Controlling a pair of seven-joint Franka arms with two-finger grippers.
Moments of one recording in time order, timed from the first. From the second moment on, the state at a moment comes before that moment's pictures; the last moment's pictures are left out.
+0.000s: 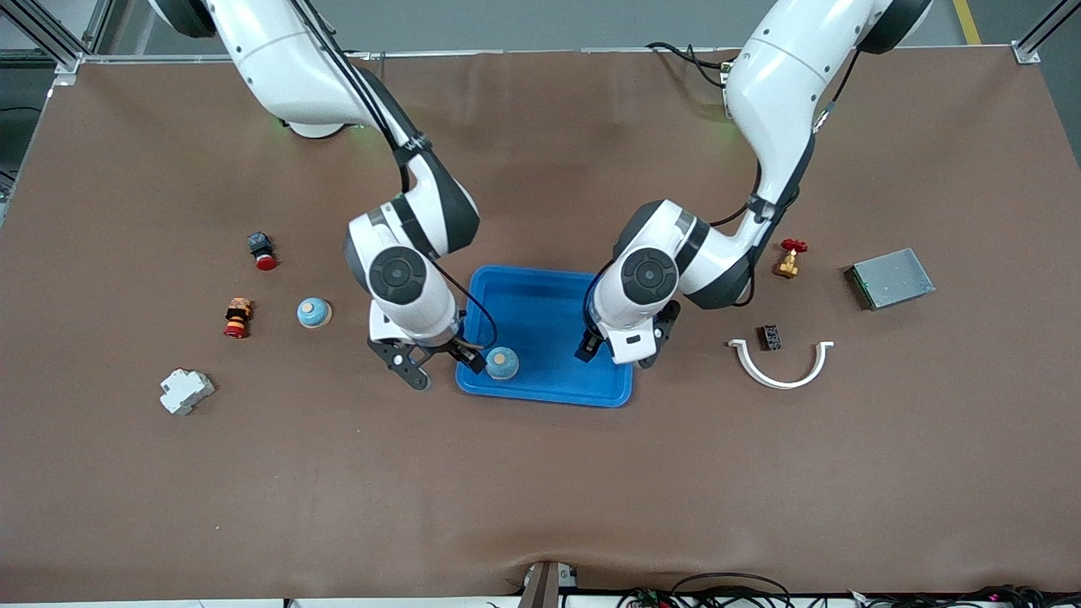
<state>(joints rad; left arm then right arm) -0.48 0.73 -0.18 -1.51 -0.06 2.20 -1.64 0.60 0.69 -0.07 -1.48 0.08 2.19 1.23</state>
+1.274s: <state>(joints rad) -0.49 0.81 -0.18 -1.51 0.02 2.25 -1.65 0.69 0.92 -0.08 -1.25 0.01 2.19 1.40</state>
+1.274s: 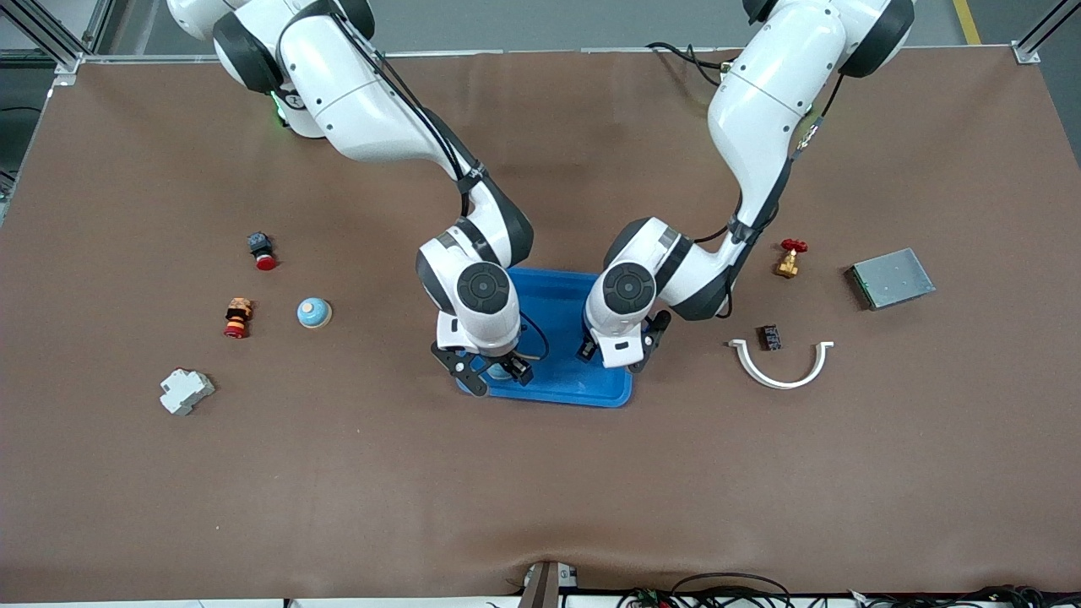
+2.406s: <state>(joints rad) -0.45 0.75 -0.17 -1.47 0.02 2.15 -1.54 0.71 0.92 -0.08 -1.24 -0.03 2.22 1.45</state>
